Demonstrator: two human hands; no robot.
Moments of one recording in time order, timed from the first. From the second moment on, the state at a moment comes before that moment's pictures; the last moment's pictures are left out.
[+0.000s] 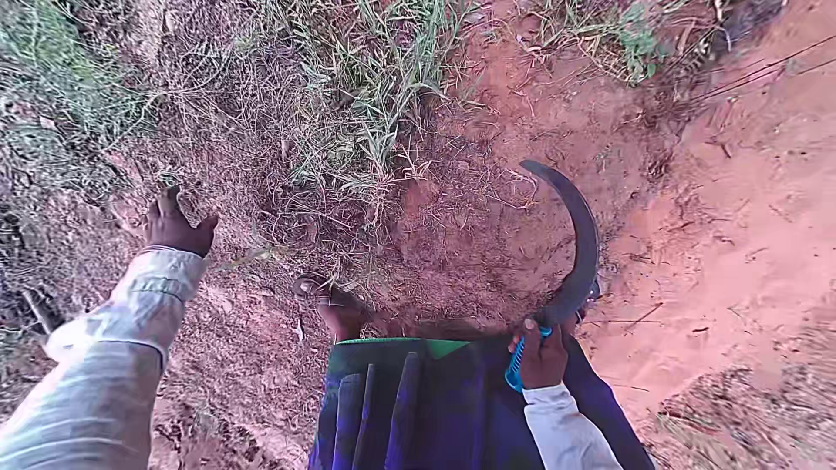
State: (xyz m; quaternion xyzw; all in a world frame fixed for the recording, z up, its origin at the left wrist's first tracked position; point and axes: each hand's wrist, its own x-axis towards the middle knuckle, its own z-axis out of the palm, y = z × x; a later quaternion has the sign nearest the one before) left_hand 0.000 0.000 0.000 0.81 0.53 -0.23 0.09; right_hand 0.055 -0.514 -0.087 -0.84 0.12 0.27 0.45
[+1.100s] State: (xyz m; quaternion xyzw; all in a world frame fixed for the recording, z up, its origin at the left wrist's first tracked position) left_hand 0.214 -0.259 -0.202 0.87 0.12 -0.44 0.19; right_hand 0.050 -0.549 -0.095 -0.84 0.18 0.27 0.44
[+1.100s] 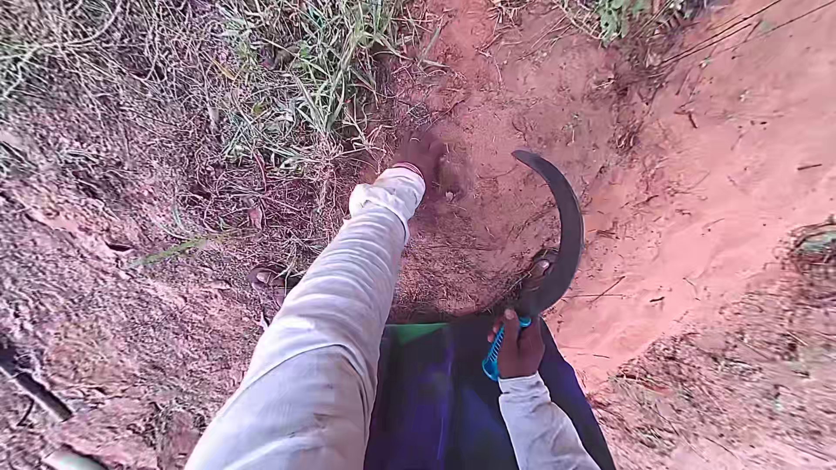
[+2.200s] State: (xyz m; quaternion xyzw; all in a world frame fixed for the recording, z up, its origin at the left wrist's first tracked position) left_hand 0.252 -0.233 -0.130 0.86 0.27 -0.38 0.21; right_hand 0.050 -0.520 -0.067 -0.68 0.29 0.54 0.41
